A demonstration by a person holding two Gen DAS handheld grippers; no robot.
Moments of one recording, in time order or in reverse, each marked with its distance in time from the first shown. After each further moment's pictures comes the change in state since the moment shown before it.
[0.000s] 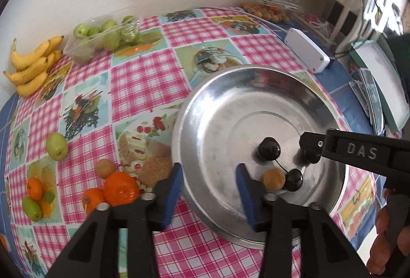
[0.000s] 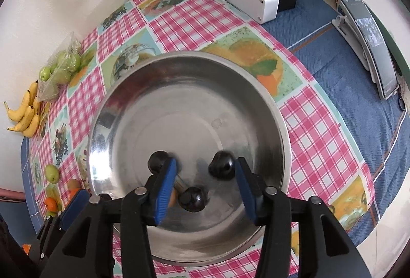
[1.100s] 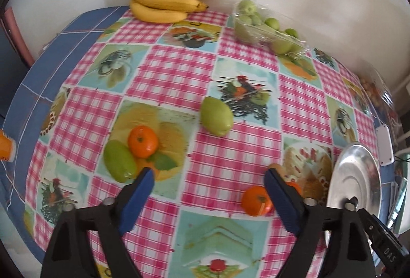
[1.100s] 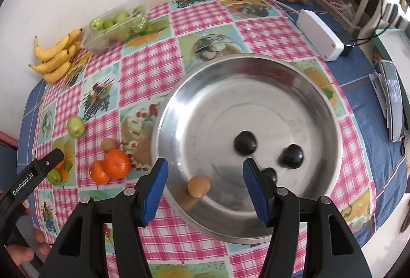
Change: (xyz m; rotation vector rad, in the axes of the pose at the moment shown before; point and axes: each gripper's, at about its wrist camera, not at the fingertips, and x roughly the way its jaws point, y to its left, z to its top) left arm -0.044 0.192 -0.034 -0.546 -0.003 0.199; right arm -0.023 0.102 -0.041 -0.309 -0.046 0.008
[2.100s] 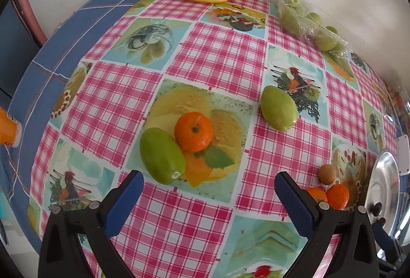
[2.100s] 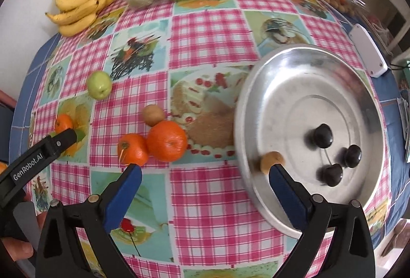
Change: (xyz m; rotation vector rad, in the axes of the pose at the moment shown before) left arm 0.029 0.055 -0.003 -0.079 0.062 0.076; right arm 0.038 0.089 -0.024 -0.172 0.081 -0.008
